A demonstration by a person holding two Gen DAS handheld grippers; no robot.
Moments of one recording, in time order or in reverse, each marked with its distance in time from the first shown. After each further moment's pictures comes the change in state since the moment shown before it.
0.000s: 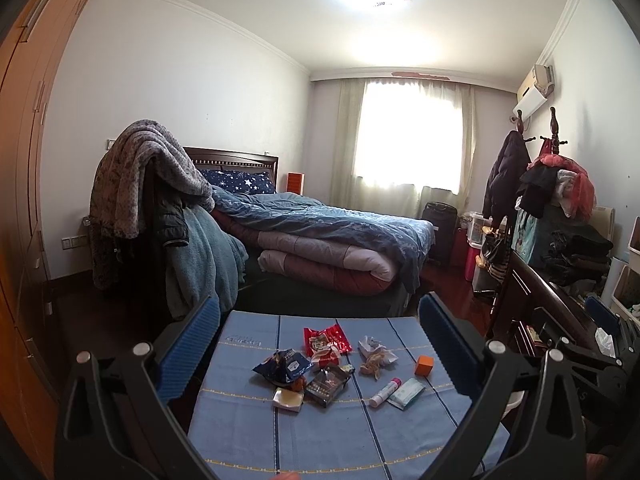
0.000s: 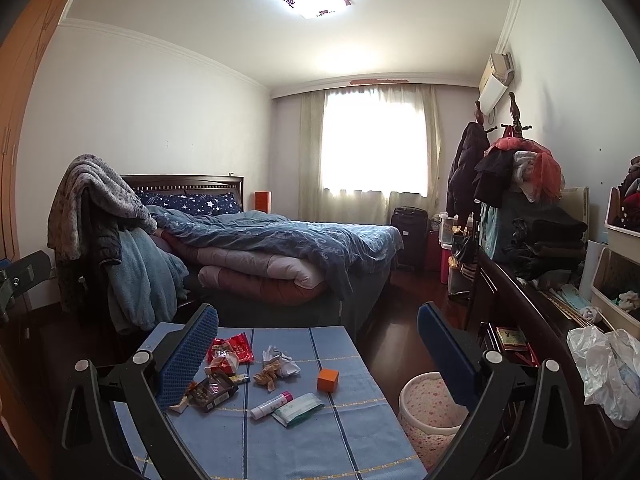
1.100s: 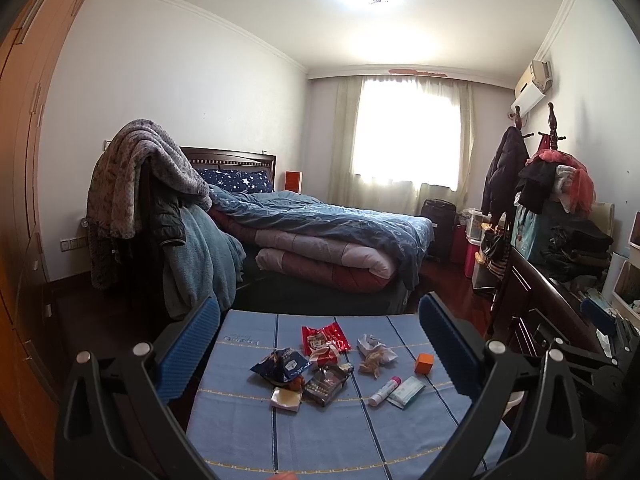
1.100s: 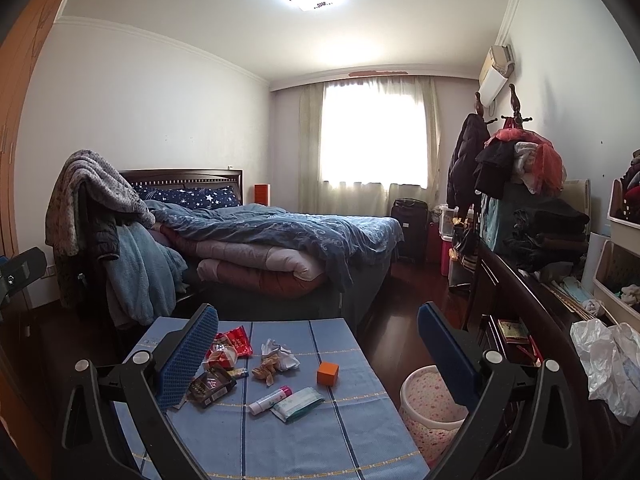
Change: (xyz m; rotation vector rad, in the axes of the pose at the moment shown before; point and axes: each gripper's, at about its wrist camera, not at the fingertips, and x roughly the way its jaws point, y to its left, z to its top) left arm 0.003 -0.006 -0.006 0.009 0.003 -0.002; right arm 0.007 -0.001 -0.009 -0.002 0.025 -0.003
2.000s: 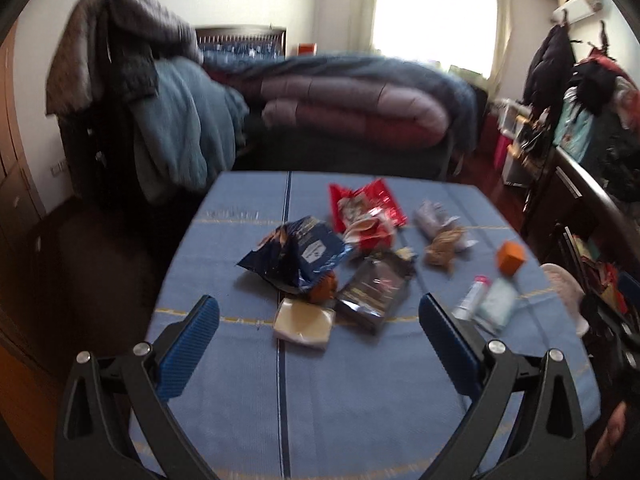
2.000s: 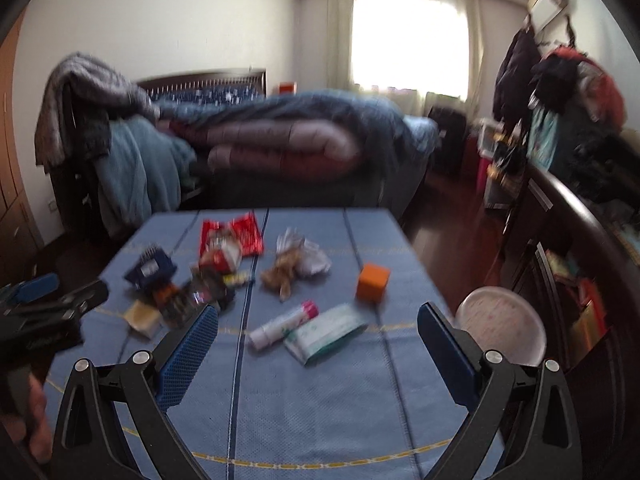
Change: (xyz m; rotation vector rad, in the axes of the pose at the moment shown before) left arm 0.233 0.044 -0.132 0.000 0.498 0.066; right arm 0.170 0.033 -0.106 -0.031 0.445 0.110
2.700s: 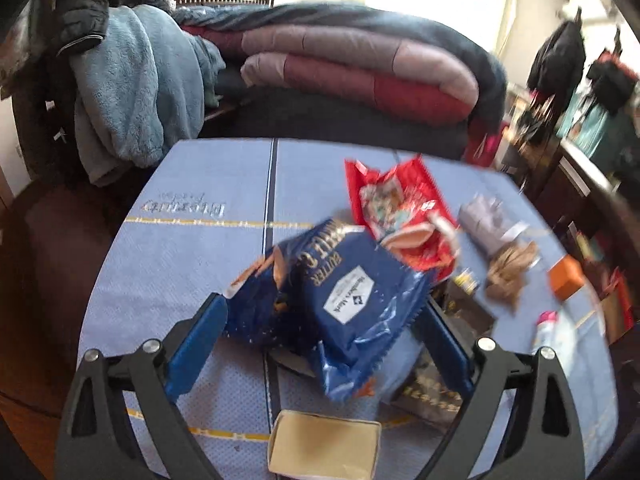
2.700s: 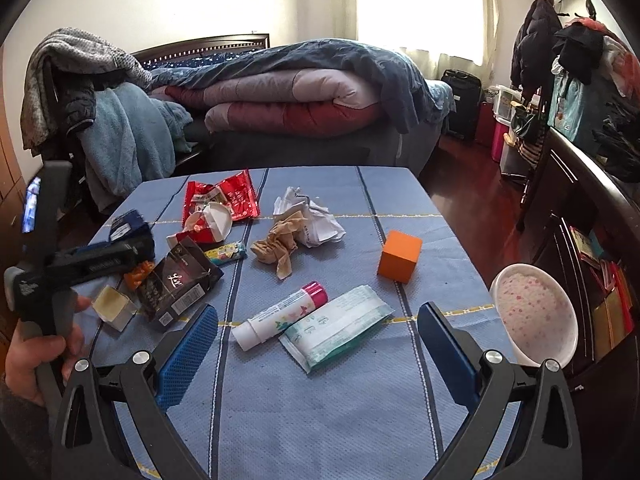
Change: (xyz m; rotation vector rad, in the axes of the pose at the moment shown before) left arm 0.135 0.023 0.027 -0.024 0.077 -0.116; right arm 0.059 0.000 0.006 -0.002 0.103 0.033
